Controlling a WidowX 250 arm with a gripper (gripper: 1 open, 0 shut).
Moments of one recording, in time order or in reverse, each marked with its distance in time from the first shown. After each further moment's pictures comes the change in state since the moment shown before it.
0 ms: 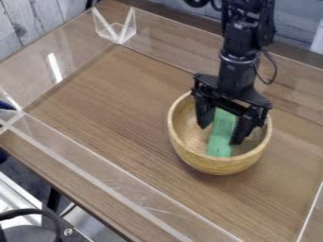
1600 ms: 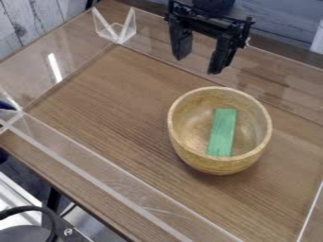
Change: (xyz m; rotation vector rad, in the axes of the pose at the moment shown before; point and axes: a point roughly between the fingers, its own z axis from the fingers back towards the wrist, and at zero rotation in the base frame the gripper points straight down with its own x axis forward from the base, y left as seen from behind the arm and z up) arm -0.006 0.050 0.094 0.032 -0.041 0.074
